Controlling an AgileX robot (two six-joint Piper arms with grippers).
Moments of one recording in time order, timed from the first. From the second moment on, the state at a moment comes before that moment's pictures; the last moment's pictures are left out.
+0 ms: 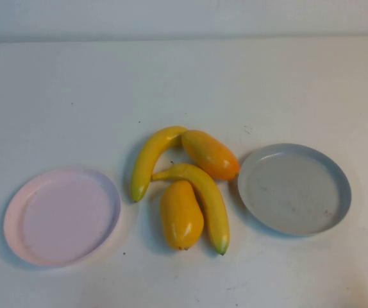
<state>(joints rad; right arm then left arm) 0.10 -0.01 0.02 0.15 0.35 -0.05 -0.06 -0.01 0.03 0.06 0.37 -0.06</state>
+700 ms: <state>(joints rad) 0.10 -0.01 0.02 0.15 0.35 -0.05 -0.06 -0.01 0.03 -0.15 0.07 -0.49</state>
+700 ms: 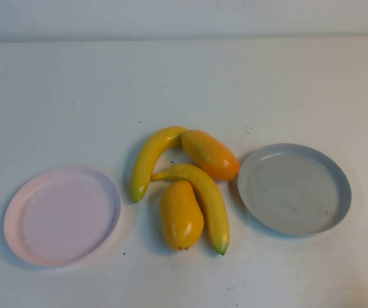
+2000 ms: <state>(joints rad) 0.10 -0.01 0.02 0.15 0.35 -0.05 -0.23 1.14 -0.86 -0.26 0.93 0.06</state>
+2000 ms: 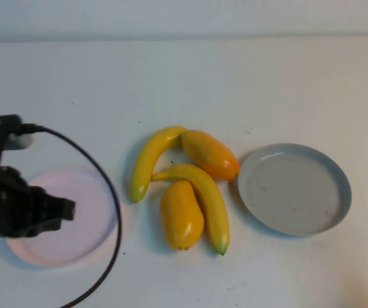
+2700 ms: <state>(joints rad) 0.10 -0.01 0.02 0.15 0.35 -0.05 -0.72 1.73 -1.44 -0.06 1.02 -0.15</state>
